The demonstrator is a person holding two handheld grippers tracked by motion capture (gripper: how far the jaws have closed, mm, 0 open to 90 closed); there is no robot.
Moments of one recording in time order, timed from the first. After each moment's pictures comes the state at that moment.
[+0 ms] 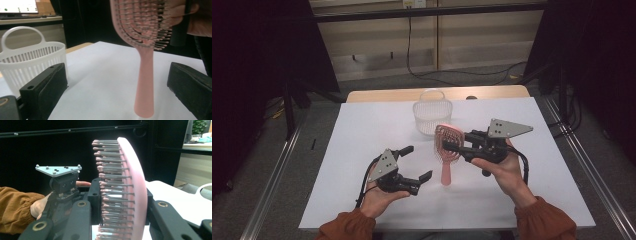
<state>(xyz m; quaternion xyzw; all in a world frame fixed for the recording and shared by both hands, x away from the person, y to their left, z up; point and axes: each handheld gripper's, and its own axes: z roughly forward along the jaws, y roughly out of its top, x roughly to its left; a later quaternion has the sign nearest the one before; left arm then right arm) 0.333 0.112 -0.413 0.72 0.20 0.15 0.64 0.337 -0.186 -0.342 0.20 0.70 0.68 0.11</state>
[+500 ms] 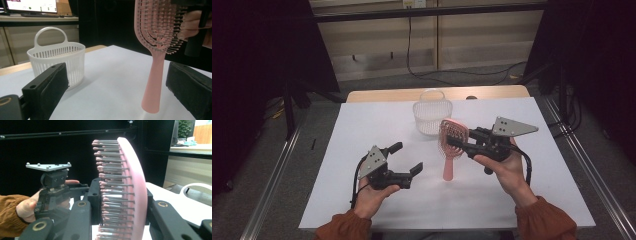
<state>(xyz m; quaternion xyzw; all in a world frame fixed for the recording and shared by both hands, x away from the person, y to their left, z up) 0.333 0.131 -0.404 0.70 0.25 0.17 0.65 0.338 -0.193 -0.341 0.22 0.69 0.68 0.13</state>
